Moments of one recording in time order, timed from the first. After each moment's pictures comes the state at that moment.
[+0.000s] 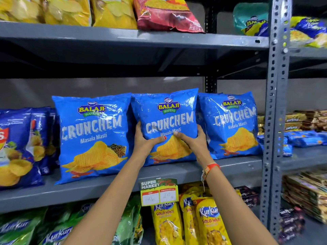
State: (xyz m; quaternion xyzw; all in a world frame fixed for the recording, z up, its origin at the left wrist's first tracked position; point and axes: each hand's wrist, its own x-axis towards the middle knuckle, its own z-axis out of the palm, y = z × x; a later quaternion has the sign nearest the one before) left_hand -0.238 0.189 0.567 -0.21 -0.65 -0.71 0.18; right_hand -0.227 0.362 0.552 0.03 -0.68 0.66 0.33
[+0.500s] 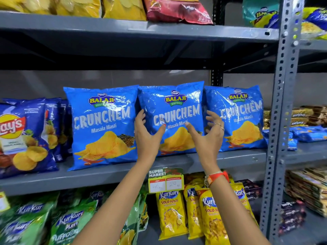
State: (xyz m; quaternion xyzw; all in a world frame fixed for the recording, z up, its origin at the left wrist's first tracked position) left_hand -0.196 0.181 0.559 -0.20 -0.66 -0.62 0.37; right_hand -0.168 0.325 0.549 -0.02 -0.64 0.51 0.58
